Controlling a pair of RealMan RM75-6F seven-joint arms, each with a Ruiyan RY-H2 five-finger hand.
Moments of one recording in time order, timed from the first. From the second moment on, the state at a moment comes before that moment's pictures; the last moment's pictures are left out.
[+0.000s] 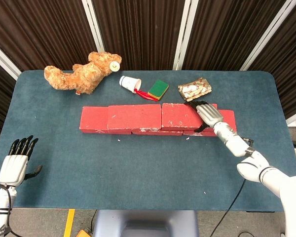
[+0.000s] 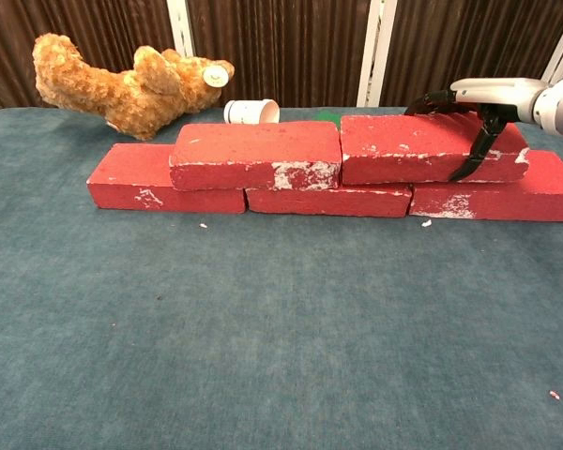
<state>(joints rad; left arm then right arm) -0.23 -1.34 -0.06 -1.25 1.44 1.36 0.01 0.90 -1.49 0.07 -0.85 -1.48 0.68 0.67</state>
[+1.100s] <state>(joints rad) -0.24 -1.34 -0.06 -1.24 1.46 1.35 -0.01 0.90 -1.48 0.08 -0.88 -1.45 0.64 0.61</state>
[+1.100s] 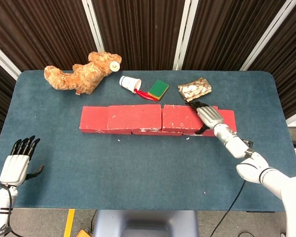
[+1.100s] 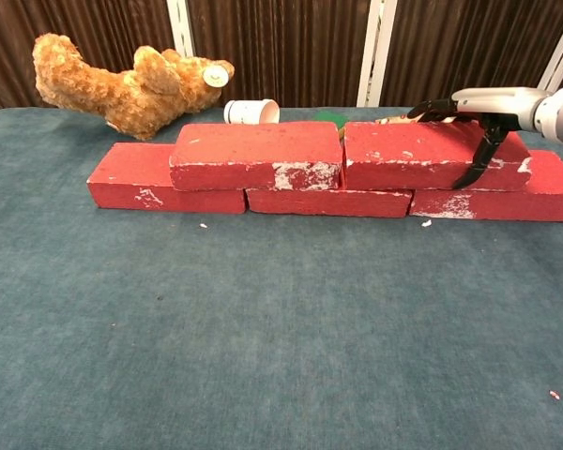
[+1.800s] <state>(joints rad) -0.24 -1.34 -0.06 -1.24 1.46 1.36 -0.03 0.90 -1.46 0.09 -0.91 -1.41 0.59 0.55</state>
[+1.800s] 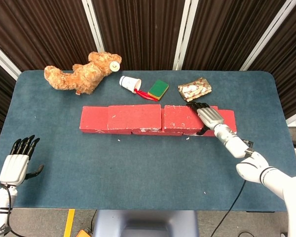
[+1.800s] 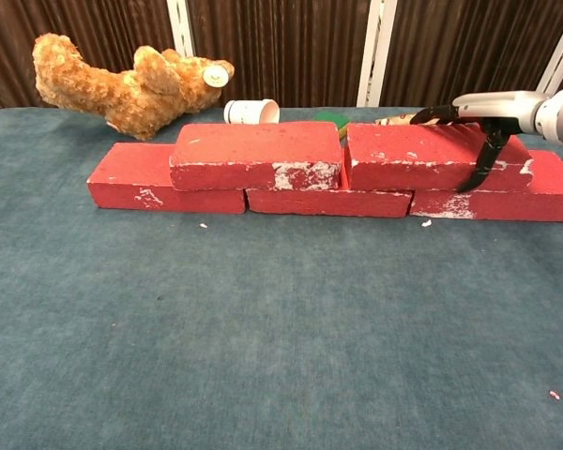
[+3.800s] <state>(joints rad) -0.24 -1.34 -0.05 -1.26 1.48 1.36 -0.02 0.75 -1.50 0.19 -0.75 -1.22 0.63 0.34</state>
